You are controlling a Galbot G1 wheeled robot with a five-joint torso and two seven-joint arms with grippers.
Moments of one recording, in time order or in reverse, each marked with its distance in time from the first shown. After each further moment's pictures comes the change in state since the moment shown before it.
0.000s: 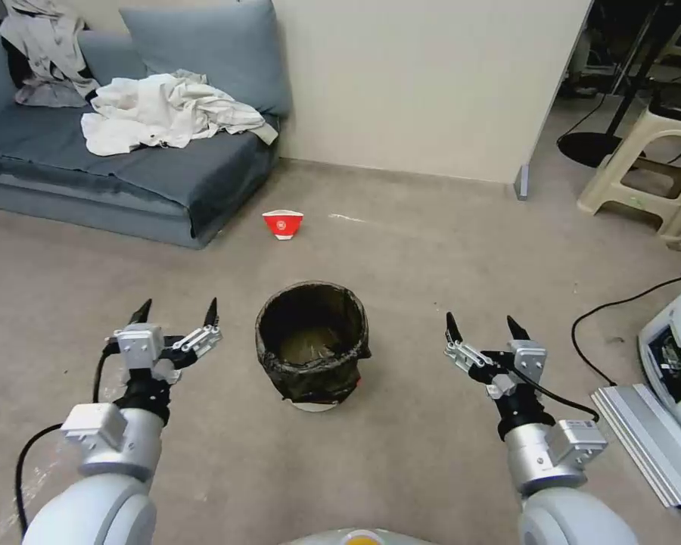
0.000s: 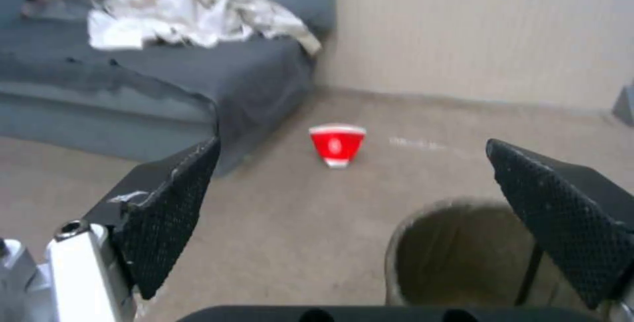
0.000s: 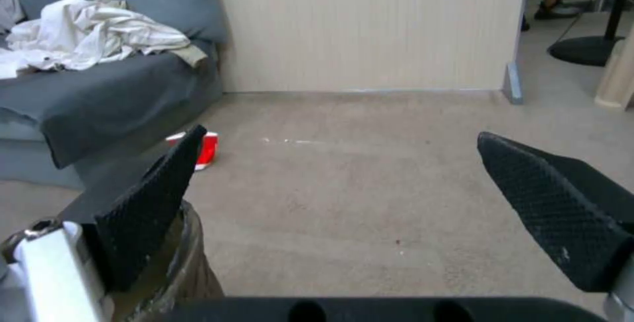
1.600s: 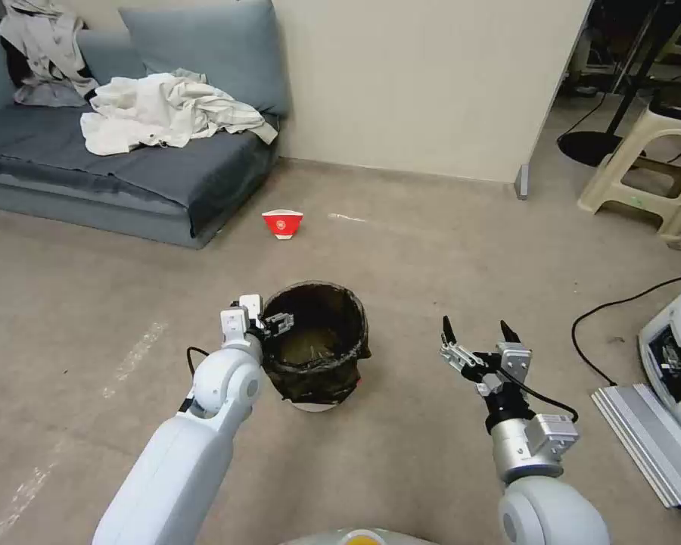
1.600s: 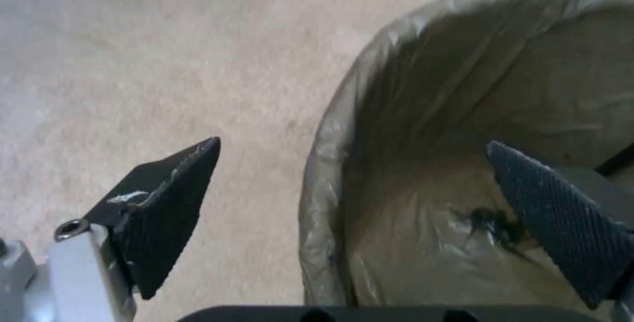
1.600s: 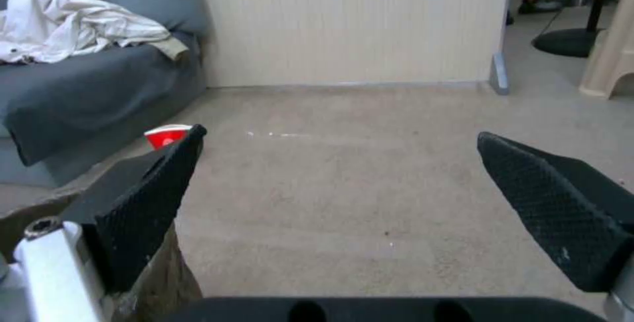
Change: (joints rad) left arm -0.656 0.078 0.440 0.592 -0.348 0.459 -0.432; right arm 0.057 0.040 0.003 -0.117 -0.035 0.051 0.001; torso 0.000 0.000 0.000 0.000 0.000
